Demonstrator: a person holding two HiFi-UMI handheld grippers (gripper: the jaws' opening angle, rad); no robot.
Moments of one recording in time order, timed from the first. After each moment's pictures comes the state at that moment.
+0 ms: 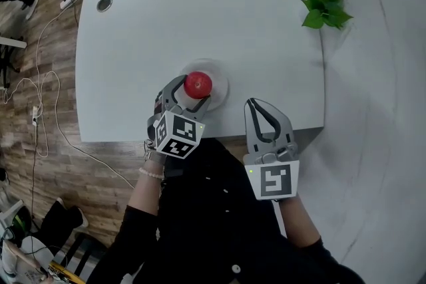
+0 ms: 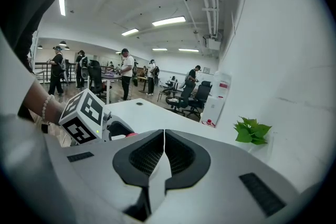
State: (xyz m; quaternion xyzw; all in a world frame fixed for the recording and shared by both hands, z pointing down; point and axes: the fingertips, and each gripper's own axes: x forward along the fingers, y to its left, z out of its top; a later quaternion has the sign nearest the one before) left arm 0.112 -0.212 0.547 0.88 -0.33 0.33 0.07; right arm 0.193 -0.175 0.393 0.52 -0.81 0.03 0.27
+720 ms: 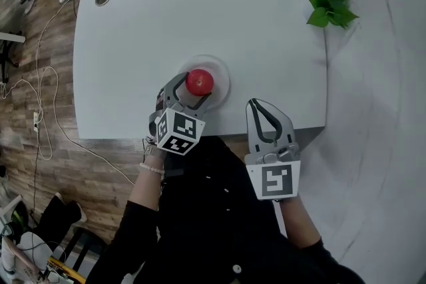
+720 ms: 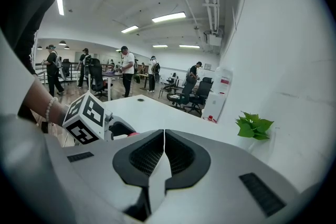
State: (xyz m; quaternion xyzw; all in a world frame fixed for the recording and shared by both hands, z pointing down) left arm 0.120 -0.214 0.570 0.89 -0.32 0.32 0.07; right arm 0.200 -0.177 0.410 0.51 -0.81 0.05 0.28
